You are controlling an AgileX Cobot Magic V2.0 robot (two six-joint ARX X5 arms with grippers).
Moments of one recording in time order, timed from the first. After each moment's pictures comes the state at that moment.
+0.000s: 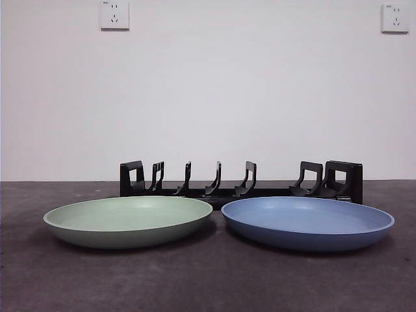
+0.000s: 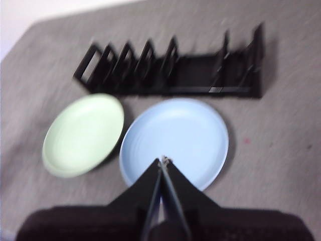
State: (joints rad) left arm 0.07 0.50 0.74 -0.66 0.65 -0.08; right arm -0.03 0.67 0.95 -0.91 -0.49 0.04
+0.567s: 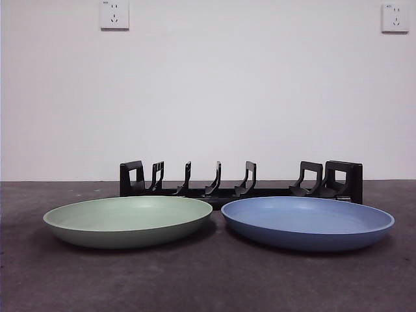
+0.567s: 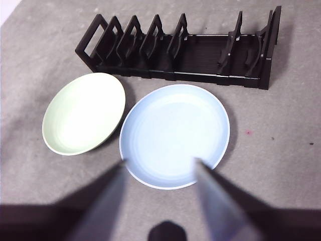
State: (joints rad) left arm 0.01 0.61 0.84 -0.75 0.66 0.03; right arm -0.03 0.76 1.02 -0.97 -0.51 -0.05
